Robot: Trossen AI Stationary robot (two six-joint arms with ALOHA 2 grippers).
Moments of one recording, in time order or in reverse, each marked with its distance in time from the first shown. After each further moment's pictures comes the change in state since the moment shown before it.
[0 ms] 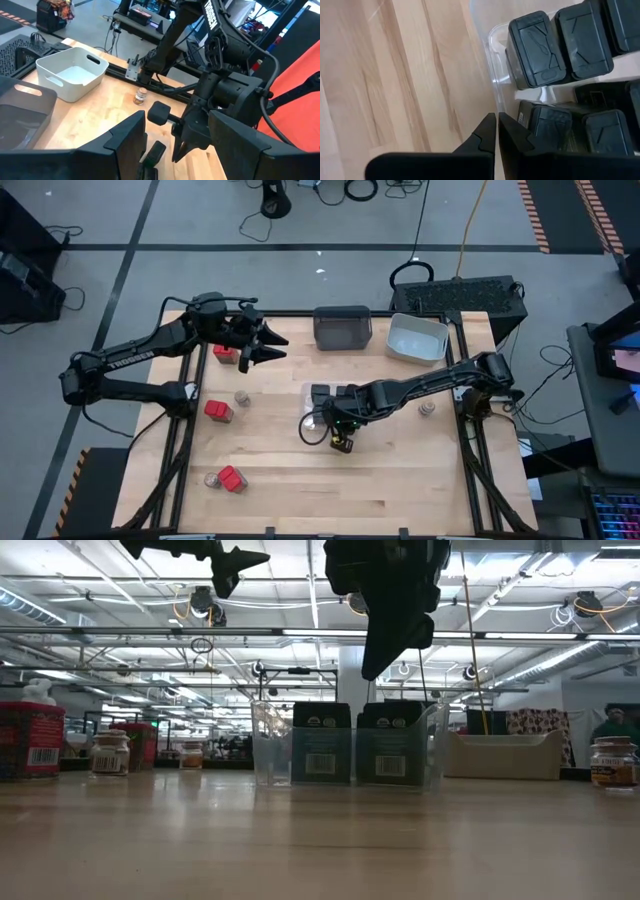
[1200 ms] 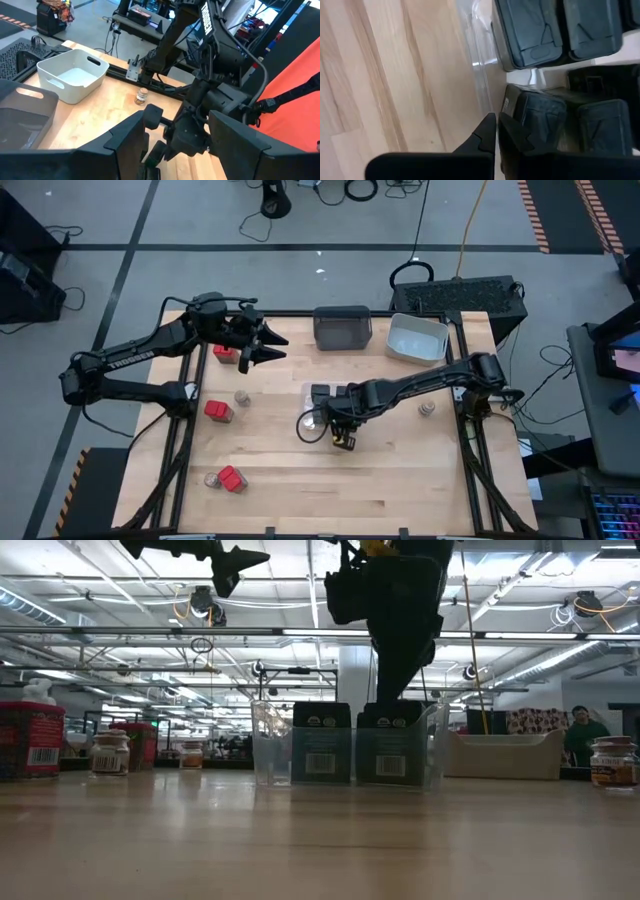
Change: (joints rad) left arm 0.000 0.000 0.000 -0.002 0.001 0.026; right arm -0.025 0.056 -0.001 -0.065 -0.016 -0.062
